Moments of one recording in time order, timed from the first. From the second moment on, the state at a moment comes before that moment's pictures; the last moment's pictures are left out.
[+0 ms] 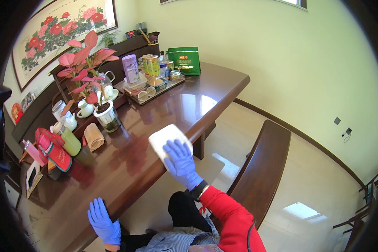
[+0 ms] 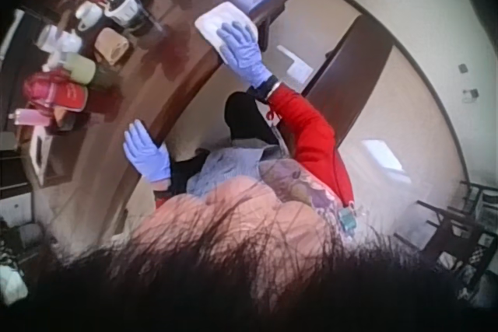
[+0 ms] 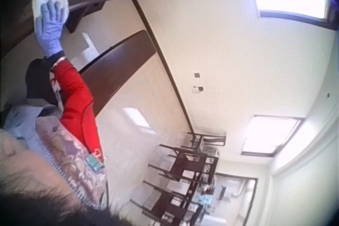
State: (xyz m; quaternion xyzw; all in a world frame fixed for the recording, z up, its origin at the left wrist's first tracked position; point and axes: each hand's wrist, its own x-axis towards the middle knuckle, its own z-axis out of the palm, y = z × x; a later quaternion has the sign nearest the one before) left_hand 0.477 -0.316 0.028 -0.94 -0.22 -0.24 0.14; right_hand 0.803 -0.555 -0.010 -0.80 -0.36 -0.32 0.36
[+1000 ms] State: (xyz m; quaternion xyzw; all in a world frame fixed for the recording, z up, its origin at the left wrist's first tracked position) left_hand 0.477 -0.313 0.026 -0.93 -0.22 -0.24 0.14; right_hand 0.840 -0.582 -0.010 -0.80 -0.30 -0.33 0.39
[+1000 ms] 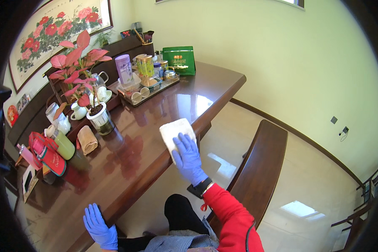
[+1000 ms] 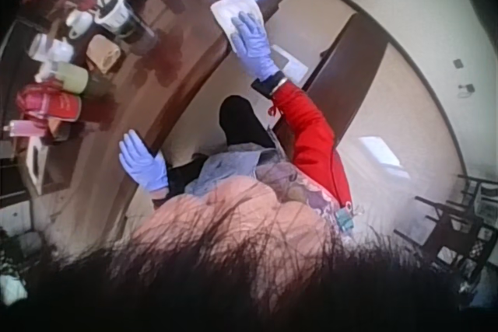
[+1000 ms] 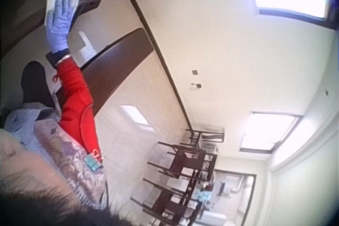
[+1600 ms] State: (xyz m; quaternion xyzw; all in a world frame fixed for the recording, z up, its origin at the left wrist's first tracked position) left_hand 0.478 -0.317 0.025 -0.93 -0.22 -0.26 0.15; right_hand 0.891 -0.587 -0.012 -0.83 -0.20 -0.34 0.39
